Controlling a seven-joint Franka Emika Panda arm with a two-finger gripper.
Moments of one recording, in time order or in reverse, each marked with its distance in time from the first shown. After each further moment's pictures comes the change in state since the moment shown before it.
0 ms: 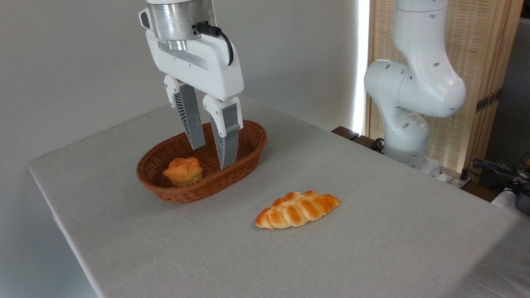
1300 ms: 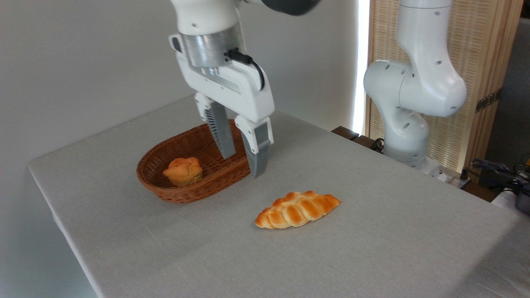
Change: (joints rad) arm 0.039 -0.110 -0.002 -0.226 -0.026 0.033 0.076
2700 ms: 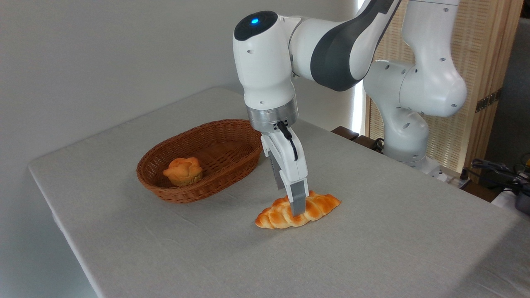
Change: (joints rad) arm 0.009 -0.181 0.008 -0.532 0.000 0.308 0.404
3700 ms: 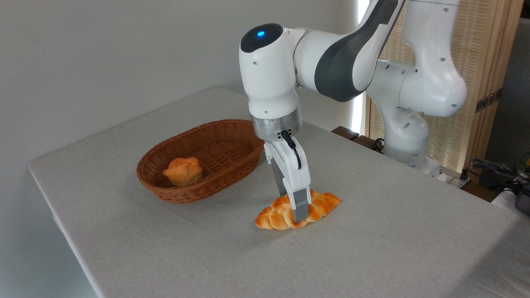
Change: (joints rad) arm 0.000 0.001 0.000 -0.057 0.001 0.073 0.000
